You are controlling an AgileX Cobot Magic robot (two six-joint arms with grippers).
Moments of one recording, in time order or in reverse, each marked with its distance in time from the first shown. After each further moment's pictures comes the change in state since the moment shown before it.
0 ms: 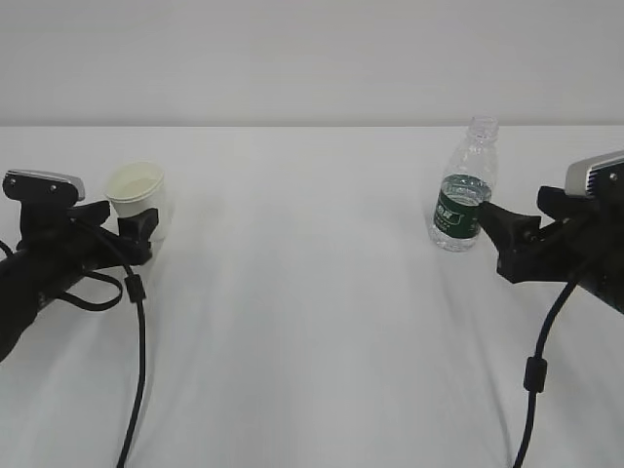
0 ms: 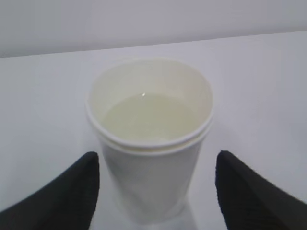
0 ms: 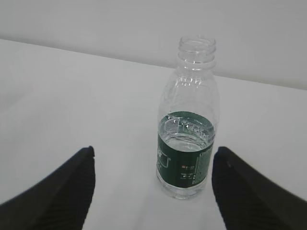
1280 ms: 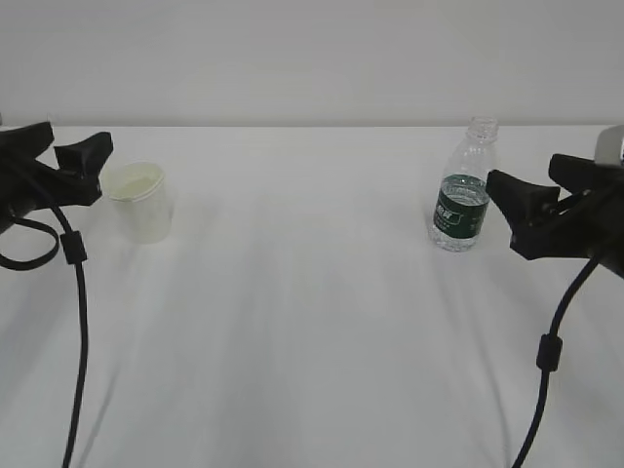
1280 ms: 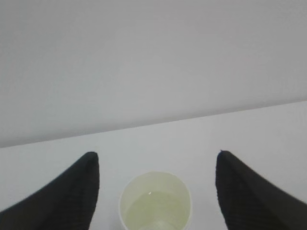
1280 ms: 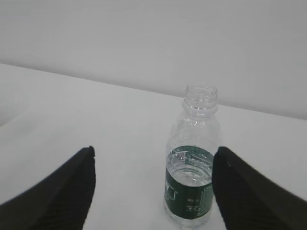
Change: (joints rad) left arm 0.000 -0.416 0.168 -0.013 0.068 0.019; right arm 0.000 -0.135 0.001 -0.043 0.048 0.045
